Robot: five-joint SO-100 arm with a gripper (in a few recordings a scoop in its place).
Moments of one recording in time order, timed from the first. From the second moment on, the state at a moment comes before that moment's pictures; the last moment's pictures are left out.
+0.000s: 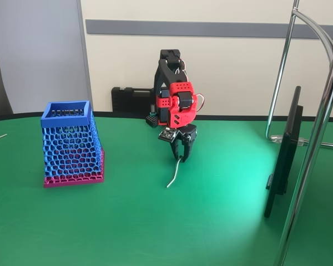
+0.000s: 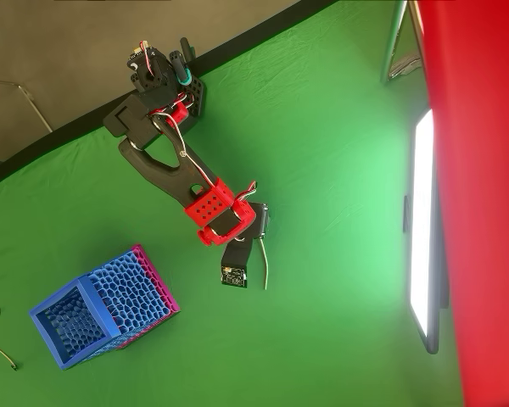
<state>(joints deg) -14.9 67.1 92.2 67.2 -44.7</state>
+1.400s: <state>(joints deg) -10.2 79.0 59.3 57.8 -9.0</state>
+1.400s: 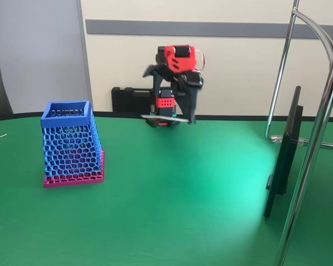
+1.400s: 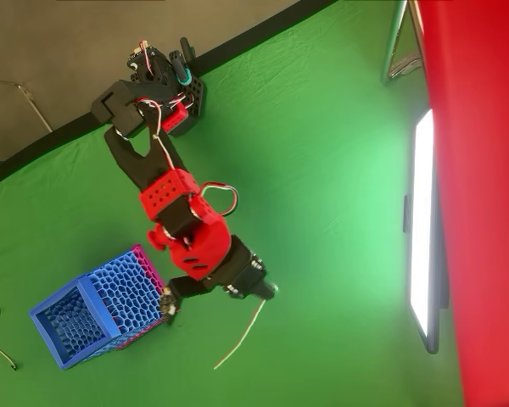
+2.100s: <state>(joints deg) 13.2 88.5 65.8 39.2 36.3</state>
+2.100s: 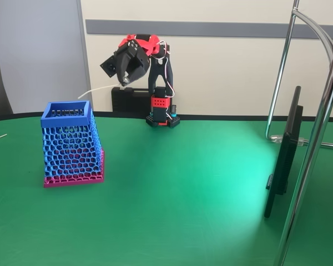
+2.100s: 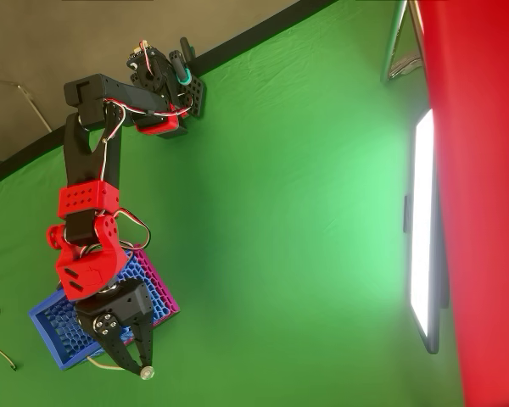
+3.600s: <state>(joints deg) 35.3 111.0 107.7 22.5 44.3</state>
